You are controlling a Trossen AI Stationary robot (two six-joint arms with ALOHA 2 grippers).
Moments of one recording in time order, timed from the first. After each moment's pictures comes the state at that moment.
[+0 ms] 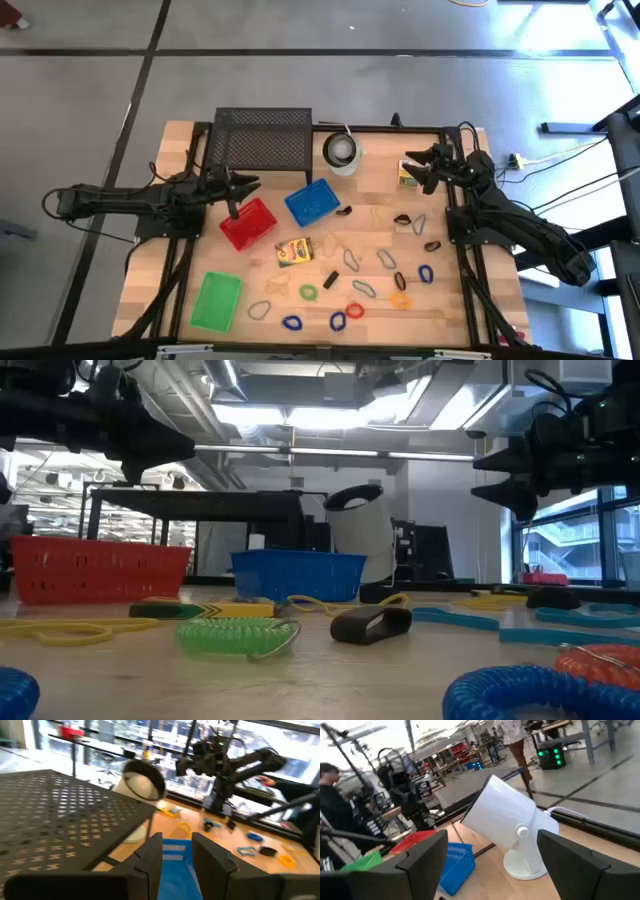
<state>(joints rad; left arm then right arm) 0.11 0.35 0.12 0.17 -0.23 -0.25 -0.91 0.52 0.04 0.48 -0.61 0.40</state>
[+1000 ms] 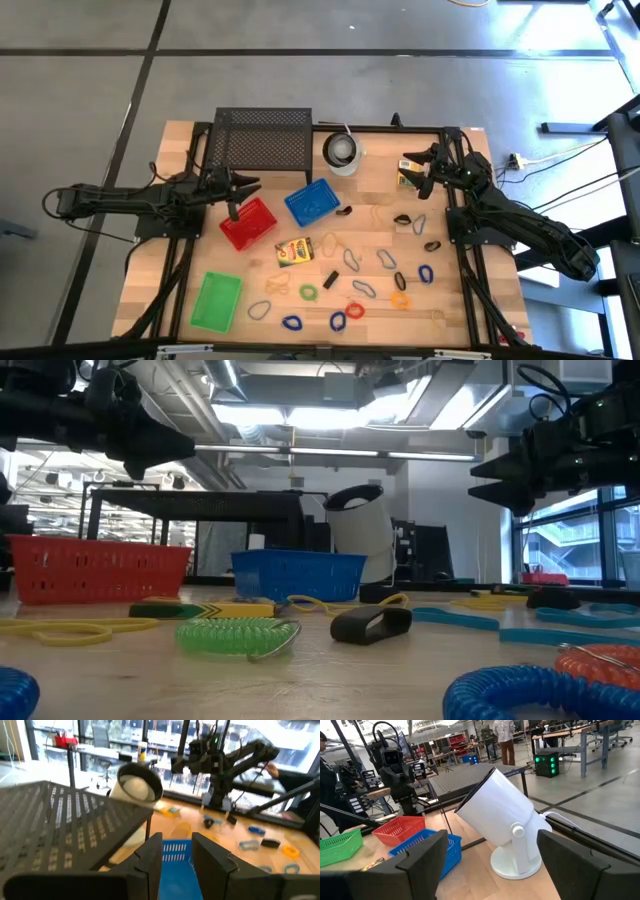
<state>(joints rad) 0.11 0.36 0.12 0.20 -0.22 -0.17 -0.83 0.53 0.04 0.45 -0.52 0.22</state>
